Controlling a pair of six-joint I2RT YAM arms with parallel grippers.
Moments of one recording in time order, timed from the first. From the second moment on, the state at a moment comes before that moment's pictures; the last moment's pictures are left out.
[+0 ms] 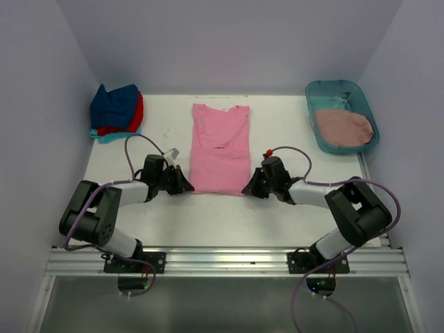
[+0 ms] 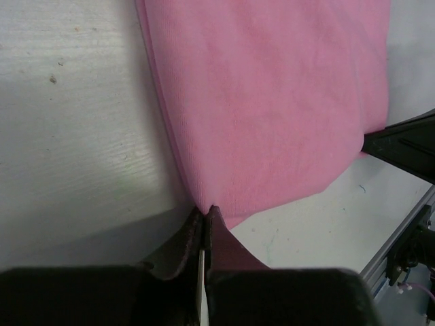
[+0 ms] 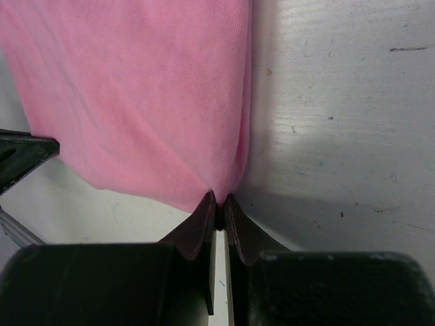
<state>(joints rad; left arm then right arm) -0.25 1.52 0.49 0.19 0.49 -0.51 0.56 1.55 0.60 0.13 -0.16 0.87</state>
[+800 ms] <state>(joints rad) -0.32 0.99 0.33 -0.16 0.50 -0.55 0.68 1.21 0.56 -0.10 -0.12 0.78</state>
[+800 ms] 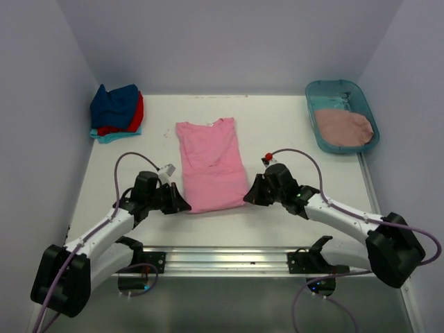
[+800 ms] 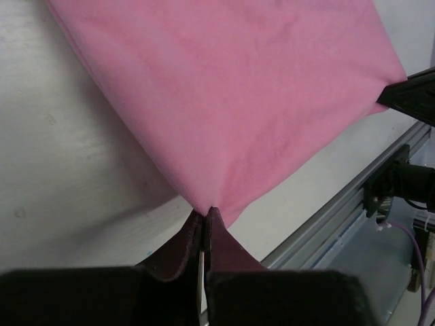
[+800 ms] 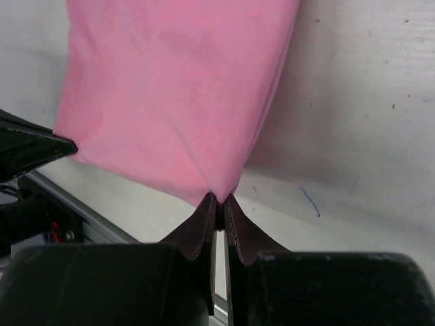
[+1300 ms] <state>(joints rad) -0.45 0.47 0.38 -0.62 0.47 -0.72 0.98 0.79 0.56 -0.47 0.00 0.85</state>
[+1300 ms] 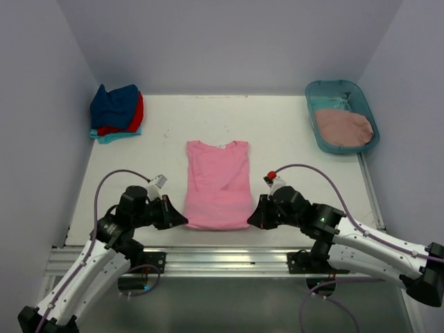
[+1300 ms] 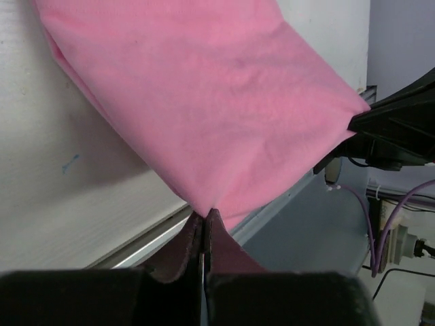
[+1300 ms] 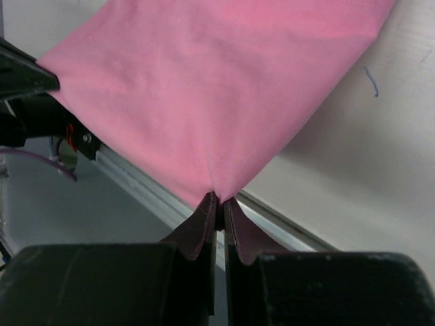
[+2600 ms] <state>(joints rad) -0.33 1.40 0.74 0.04 0.16 -0.57 0.60 1.65 1.14 -0.24 0.30 0.49</state>
